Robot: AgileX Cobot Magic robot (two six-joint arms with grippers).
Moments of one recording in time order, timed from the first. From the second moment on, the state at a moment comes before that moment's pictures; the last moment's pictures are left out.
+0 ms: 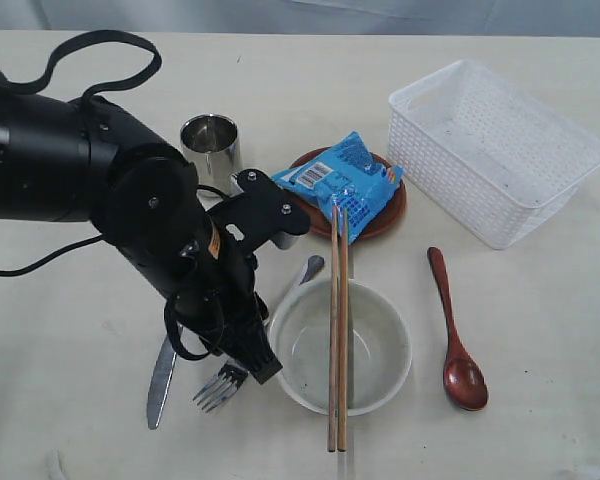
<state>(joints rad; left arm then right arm) -0.90 1.70 -0.89 -0.15 0.62 0.16 1.03 0.58 -0.59 -0.48 1.22 0.58</state>
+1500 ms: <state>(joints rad) -0.90 1.76 -0.89 -0.19 0.58 0.20 1.03 0.58 -0.59 -0.48 1.22 0.58</state>
